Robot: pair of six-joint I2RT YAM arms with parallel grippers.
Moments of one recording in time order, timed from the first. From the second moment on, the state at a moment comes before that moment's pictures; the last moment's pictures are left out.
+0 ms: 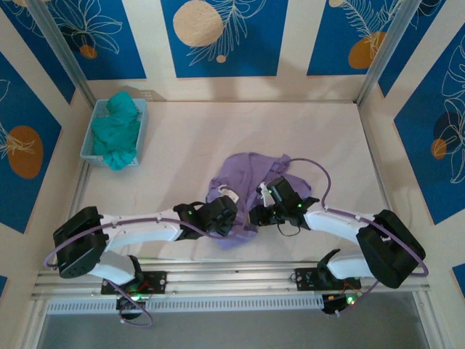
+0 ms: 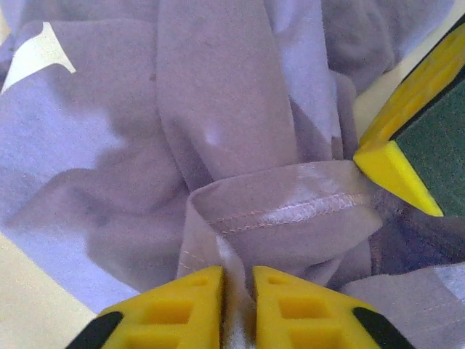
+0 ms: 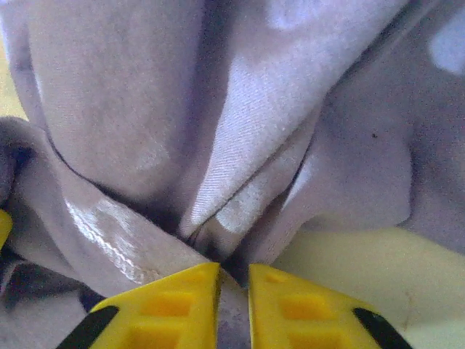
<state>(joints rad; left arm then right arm) -1.13 1.43 0.81 -0.34 -0.30 -0.44 0.65 1.30 0.51 -0.16 -0.36 0.53</state>
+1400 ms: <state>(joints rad) -1.06 1.16 0.67 -0.14 0.30 -0.34 0.47 0.94 0.53 -0.39 -0.34 0.40</state>
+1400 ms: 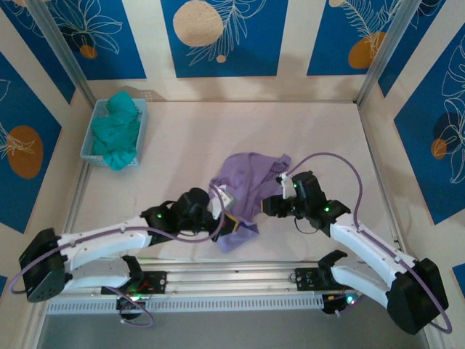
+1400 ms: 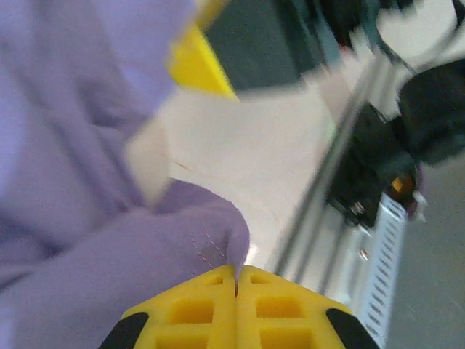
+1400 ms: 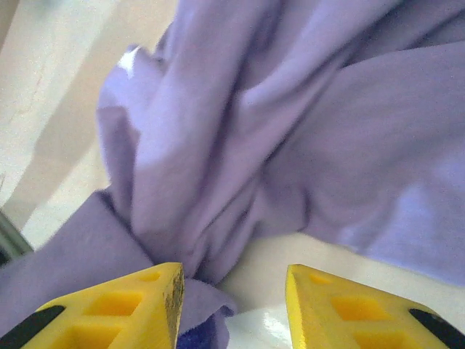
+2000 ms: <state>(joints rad) -1.16 1.47 0.84 -0.26 0.42 -0.15 0.41 1.00 0.57 -0.42 -0.37 0.39</state>
